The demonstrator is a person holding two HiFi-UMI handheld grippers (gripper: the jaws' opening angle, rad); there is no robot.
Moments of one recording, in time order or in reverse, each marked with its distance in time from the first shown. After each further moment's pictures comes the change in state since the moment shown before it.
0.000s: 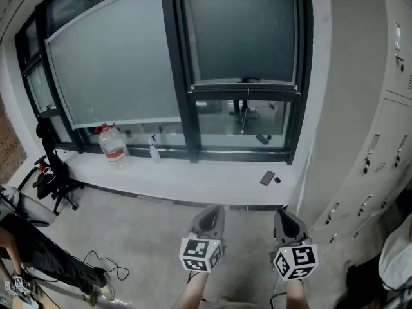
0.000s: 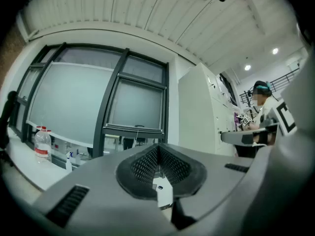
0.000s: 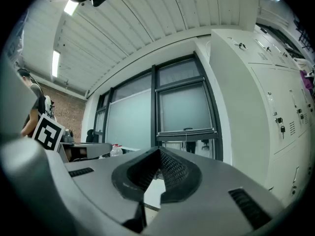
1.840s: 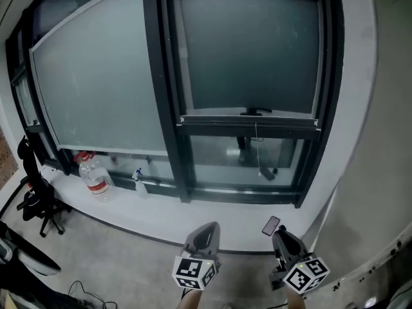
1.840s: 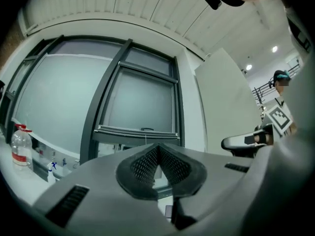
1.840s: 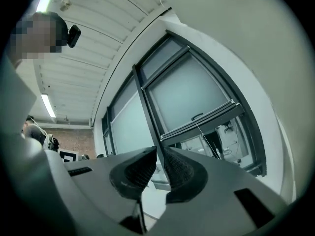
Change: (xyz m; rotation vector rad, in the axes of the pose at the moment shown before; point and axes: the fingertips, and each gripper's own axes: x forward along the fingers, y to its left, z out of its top) left arm 0.284 0.141 -0.003 0.005 -0.054 0.004; right arm 0.296 -0.123 -0.020 0.351 -0.030 0.230
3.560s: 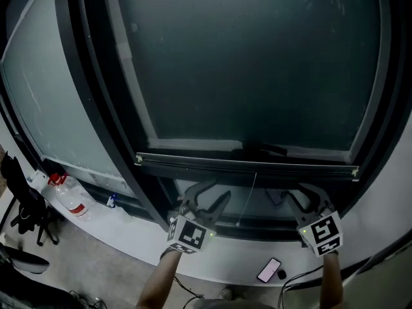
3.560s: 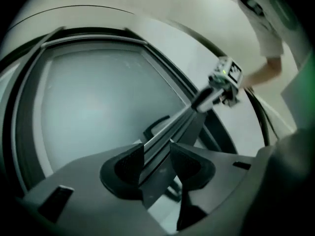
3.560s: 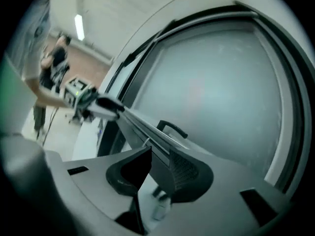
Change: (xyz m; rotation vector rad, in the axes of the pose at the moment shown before) left arm 0.476 0.136 -0.002 0.693 0.102 -0.232; right arm 0.394 -0.320 0.124 -0.817 0.285 0.058
